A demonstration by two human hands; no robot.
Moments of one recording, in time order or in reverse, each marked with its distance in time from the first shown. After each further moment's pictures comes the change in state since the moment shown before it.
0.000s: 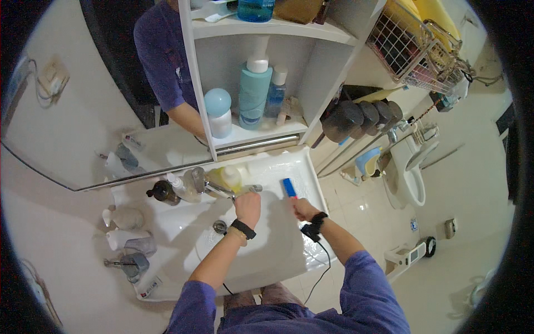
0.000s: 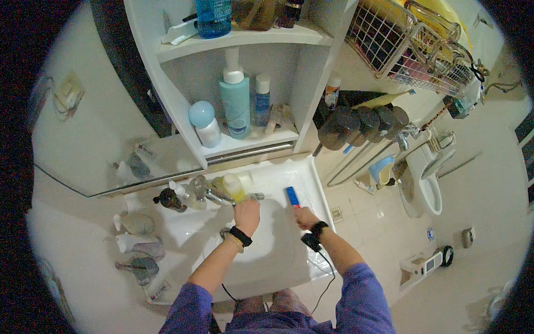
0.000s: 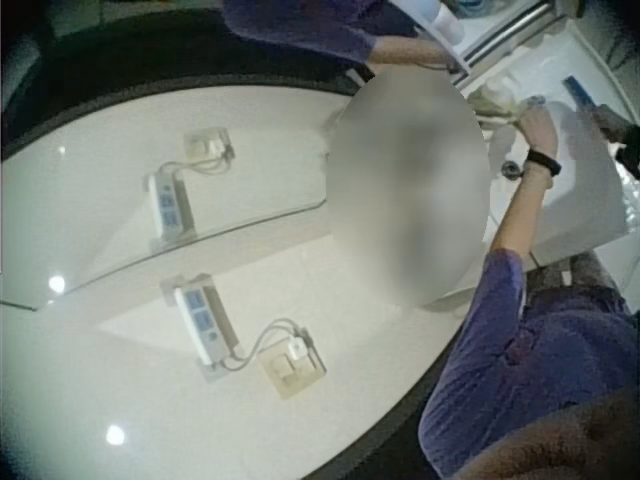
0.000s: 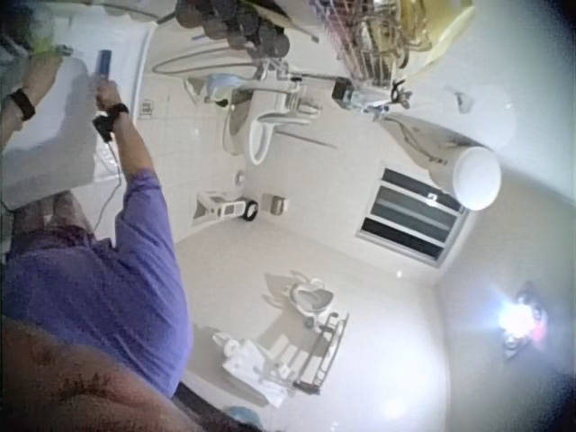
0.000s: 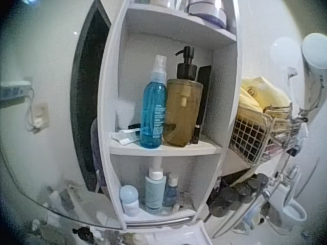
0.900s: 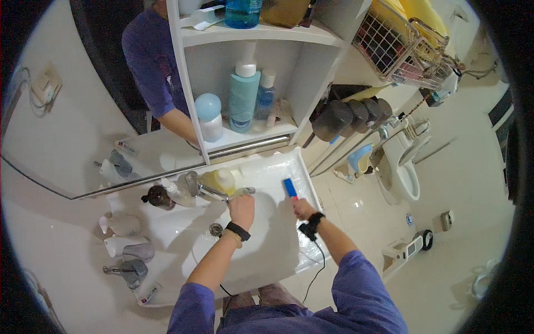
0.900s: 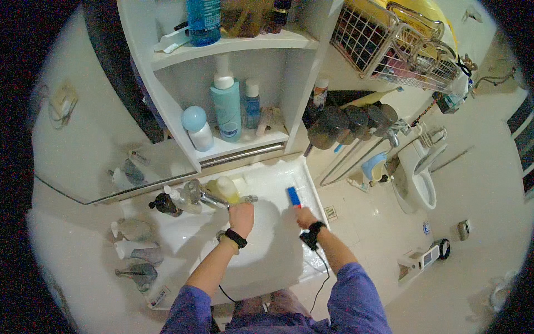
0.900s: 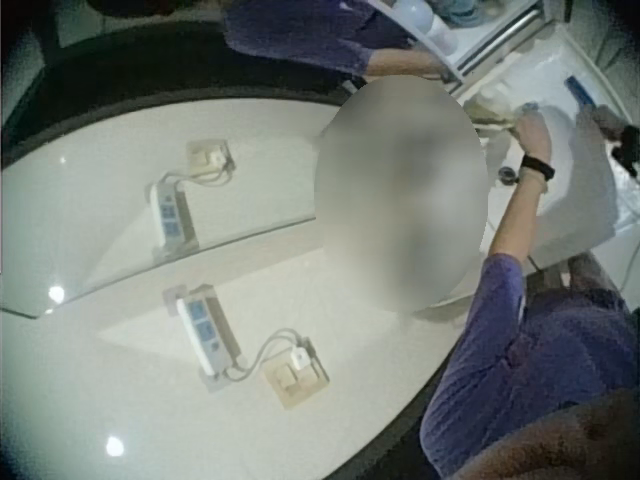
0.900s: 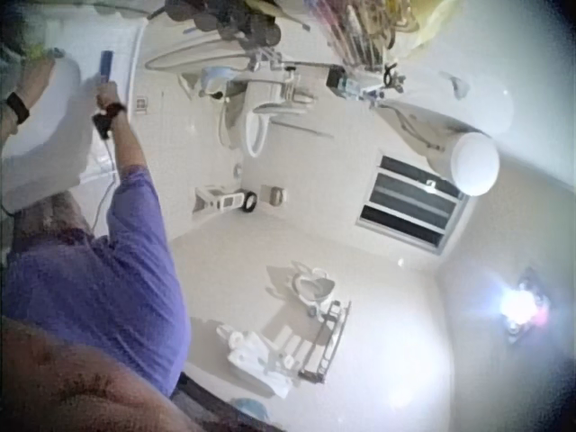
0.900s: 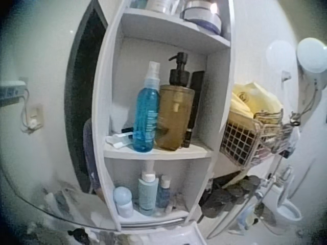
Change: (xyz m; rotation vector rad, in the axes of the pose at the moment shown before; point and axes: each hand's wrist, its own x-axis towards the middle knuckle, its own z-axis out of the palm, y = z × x) left_hand -0.002 0.001 0.005 0.004 -0.074 -0.036; right_hand 0.008 0.022 -0.018 -0.086 0.106 -0.164
